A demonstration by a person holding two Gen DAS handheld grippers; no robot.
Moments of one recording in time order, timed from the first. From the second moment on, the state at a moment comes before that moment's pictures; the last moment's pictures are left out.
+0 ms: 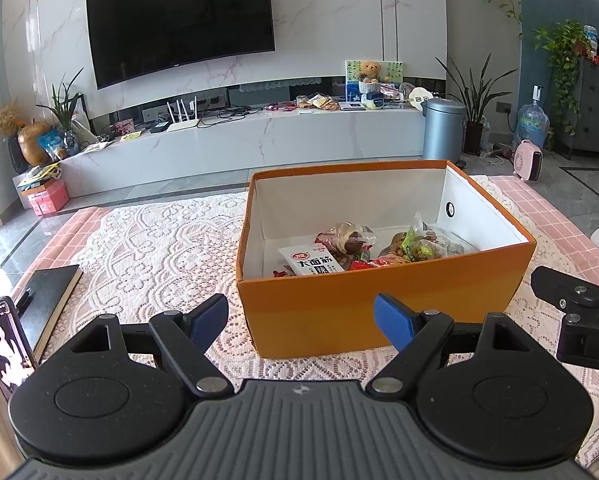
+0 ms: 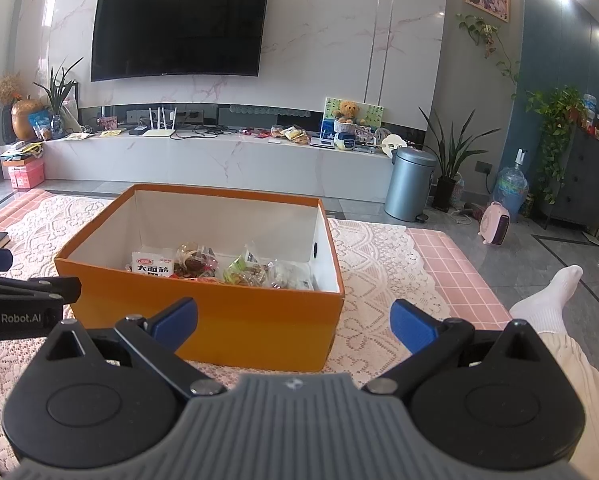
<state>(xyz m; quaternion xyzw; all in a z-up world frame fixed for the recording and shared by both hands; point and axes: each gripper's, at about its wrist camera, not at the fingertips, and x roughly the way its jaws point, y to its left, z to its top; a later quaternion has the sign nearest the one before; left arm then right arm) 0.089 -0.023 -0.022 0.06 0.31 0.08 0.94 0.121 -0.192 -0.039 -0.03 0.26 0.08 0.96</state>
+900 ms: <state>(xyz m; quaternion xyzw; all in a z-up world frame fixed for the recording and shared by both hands) 0.089 -0.022 -0.019 0.05 0.31 0.08 0.94 0.120 -0.190 -0.044 -0.03 0.27 0.09 0.96</state>
